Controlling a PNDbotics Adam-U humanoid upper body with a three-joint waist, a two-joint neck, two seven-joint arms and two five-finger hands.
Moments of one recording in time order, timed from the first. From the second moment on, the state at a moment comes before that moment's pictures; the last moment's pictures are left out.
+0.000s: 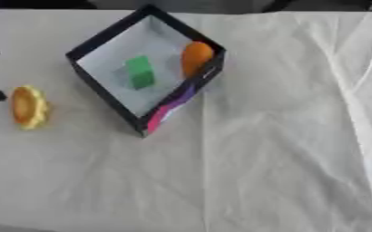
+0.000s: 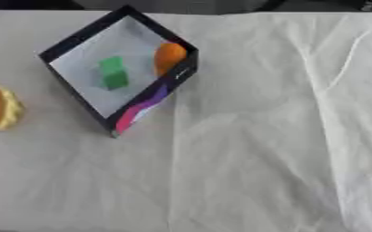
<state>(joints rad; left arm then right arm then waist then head) -0.75 0.91 -0.36 -1.22 -0.36 0.01 -0.62 -0.29 -0.78 -0.17 -1.94 -0.38 0.03 -0.09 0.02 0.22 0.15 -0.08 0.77</state>
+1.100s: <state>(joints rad) -0.84 0.70 -0.40 -0.99 -0.46 -0.02 -0.58 -0.29 -0.75 -0.16 -1.92 -0.38 0.06 -0.06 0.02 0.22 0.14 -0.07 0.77</state>
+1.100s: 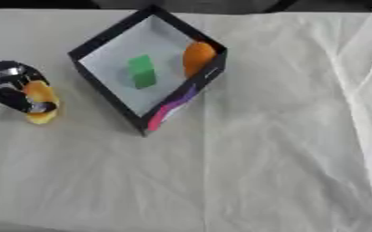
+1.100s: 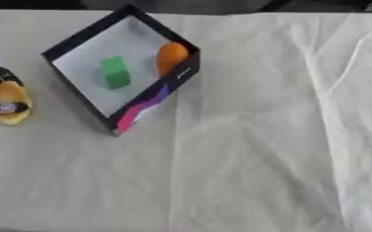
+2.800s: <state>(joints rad) -1.03 0.78 -0.35 -1.44 -0.37 0.03 -0.48 -0.29 -0.75 -0.16 -1.91 -0.38 0.05 -0.03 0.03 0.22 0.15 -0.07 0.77</state>
